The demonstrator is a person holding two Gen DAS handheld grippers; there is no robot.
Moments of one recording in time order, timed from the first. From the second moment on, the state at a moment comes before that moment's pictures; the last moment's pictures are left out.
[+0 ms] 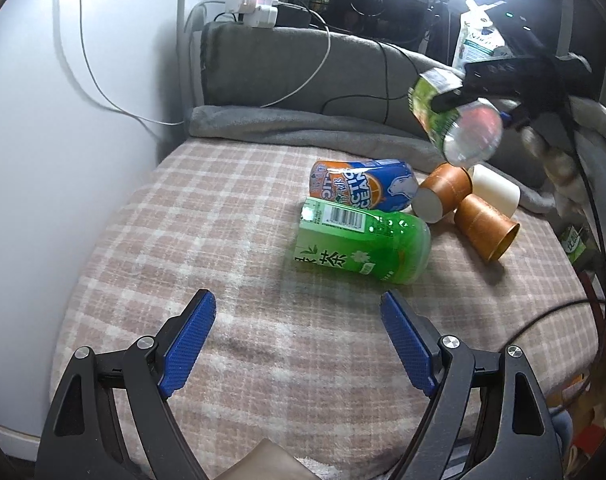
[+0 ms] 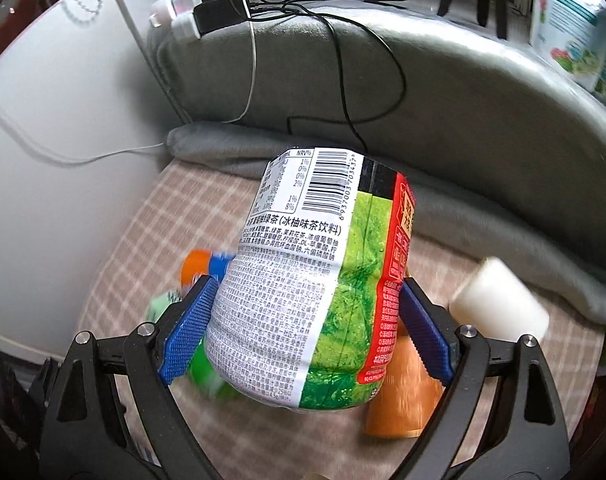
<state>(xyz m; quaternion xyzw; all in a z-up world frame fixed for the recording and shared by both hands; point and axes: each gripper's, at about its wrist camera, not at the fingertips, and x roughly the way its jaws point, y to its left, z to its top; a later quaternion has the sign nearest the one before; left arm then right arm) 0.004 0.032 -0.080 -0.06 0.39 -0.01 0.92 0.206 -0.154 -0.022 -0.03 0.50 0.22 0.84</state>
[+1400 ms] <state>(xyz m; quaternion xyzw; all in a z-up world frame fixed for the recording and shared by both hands) 0.054 -0.017 -0.106 -0.17 0.52 -0.14 0.83 0.063 -0.201 -0.114 0.02 0.55 0.20 0.81</state>
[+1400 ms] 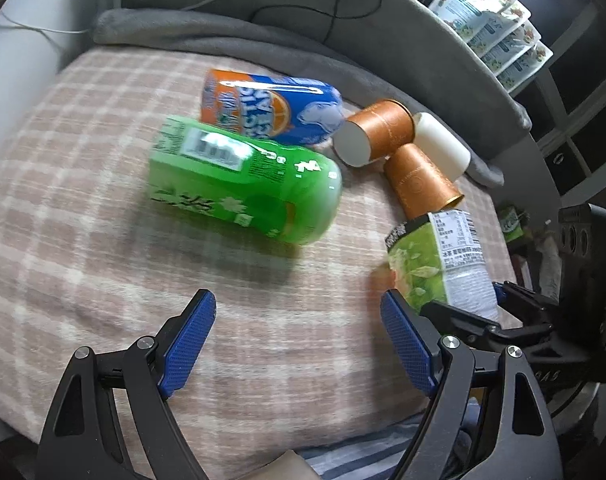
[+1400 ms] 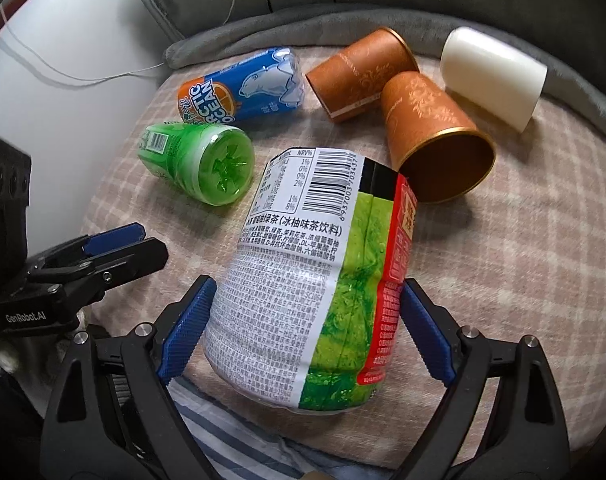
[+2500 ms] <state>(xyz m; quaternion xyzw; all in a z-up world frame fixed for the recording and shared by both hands) 0.091 -0.065 -0.107 -0.23 0.56 -0.19 0.77 0.026 -0.298 -0.080 0.10 0.48 0.20 0.85</state>
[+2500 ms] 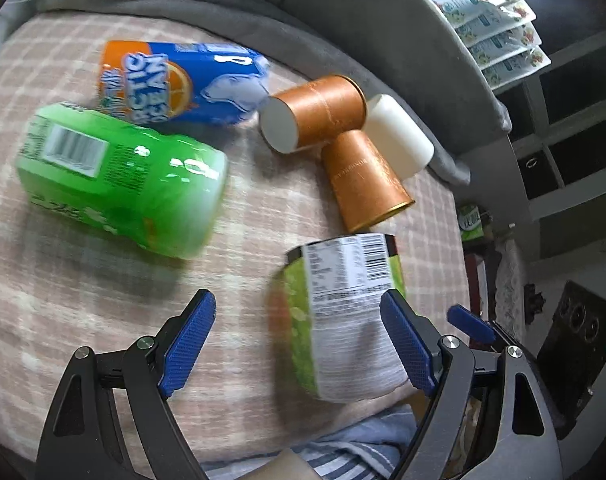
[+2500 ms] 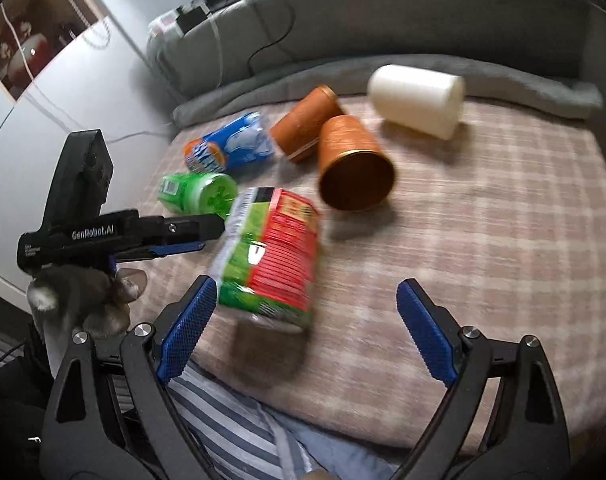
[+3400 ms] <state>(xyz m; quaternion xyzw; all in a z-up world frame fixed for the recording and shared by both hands) 0.119 -0.098 -0.127 -0.24 0.61 -0.20 0.73 0.003 -0.353 -0.096 0.14 0.48 0.16 0.85</state>
